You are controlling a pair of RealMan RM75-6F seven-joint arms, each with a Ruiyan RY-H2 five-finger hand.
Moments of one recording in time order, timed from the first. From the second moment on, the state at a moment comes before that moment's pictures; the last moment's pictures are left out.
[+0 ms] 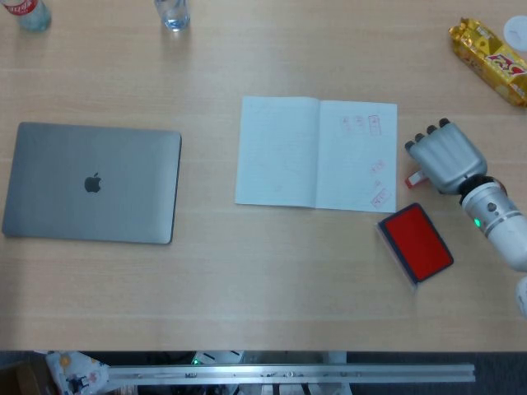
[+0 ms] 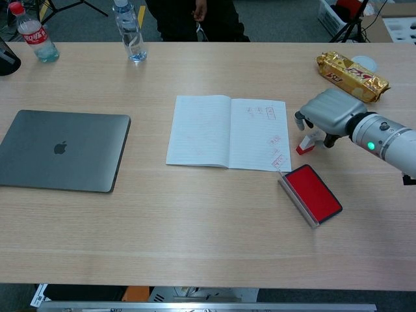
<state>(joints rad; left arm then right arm) -0.04 -1.04 0.05 -1.70 1.34 1.32 0.13 0.71 -1.47 -0.02 -1.42 -1.02 0.86 -0.75</state>
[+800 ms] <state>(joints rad) -0.01 -1.12 0.00 -1.64 1.42 1.47 0.09 0.43 -1.23 0.00 -1.61 -1.24 1.36 -0.48</state>
